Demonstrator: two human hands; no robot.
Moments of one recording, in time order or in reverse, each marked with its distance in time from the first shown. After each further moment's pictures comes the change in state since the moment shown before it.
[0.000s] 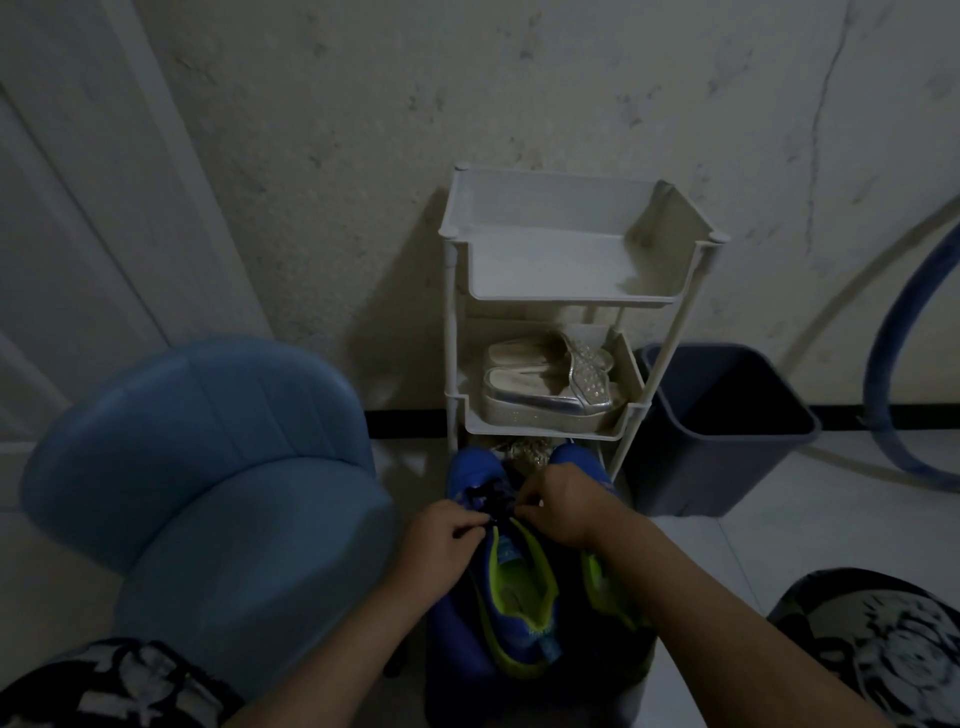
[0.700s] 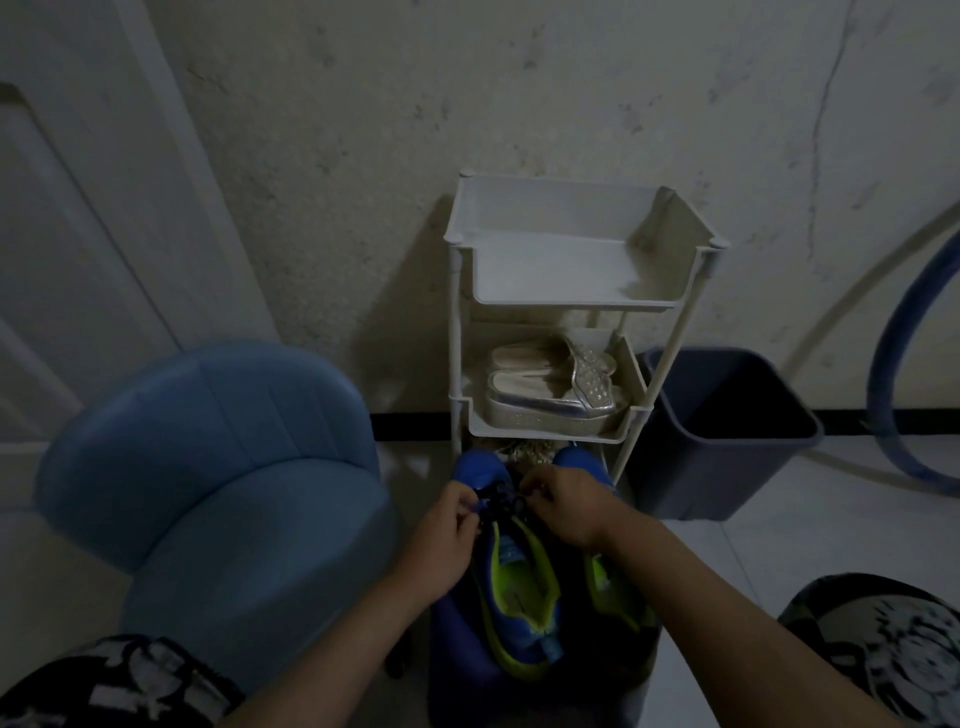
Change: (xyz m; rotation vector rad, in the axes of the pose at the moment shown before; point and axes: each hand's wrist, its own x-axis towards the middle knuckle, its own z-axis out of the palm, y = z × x) left_hand -0.001 0.011 -0.006 -0.085 -0.048 -0.091; right_hand -0.004 0.001 -0.002 0.098 0.000 0.083
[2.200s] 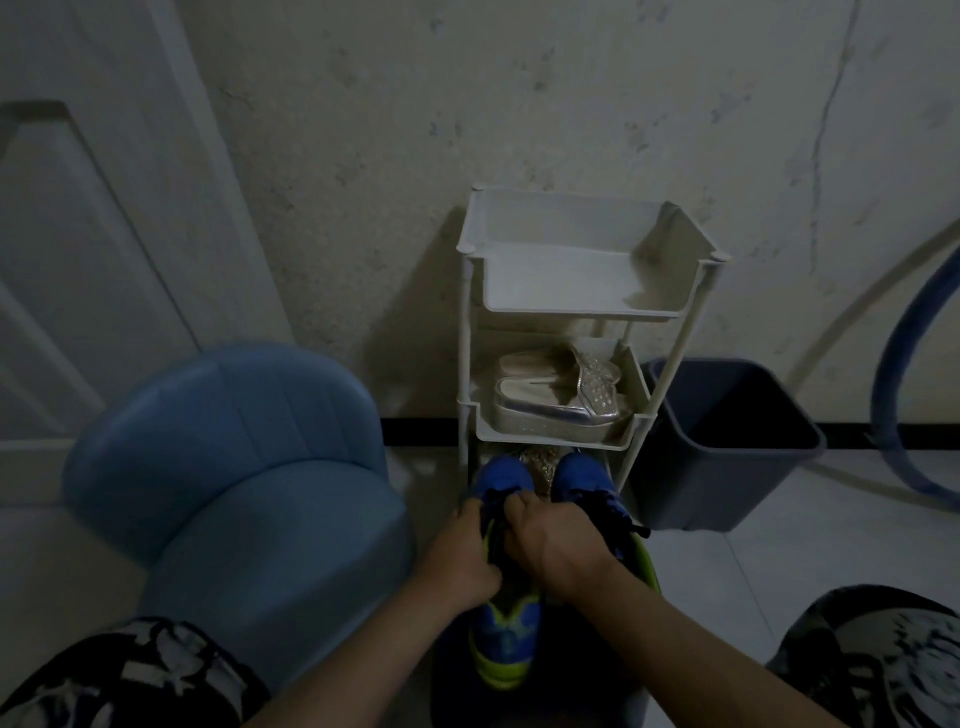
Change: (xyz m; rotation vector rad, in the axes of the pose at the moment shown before) left_hand -0.017 0.021 0.004 0.302 -0.110 -0.084; right_hand -0.018 -0.026 0.043 -0.565 0.178 -0.265
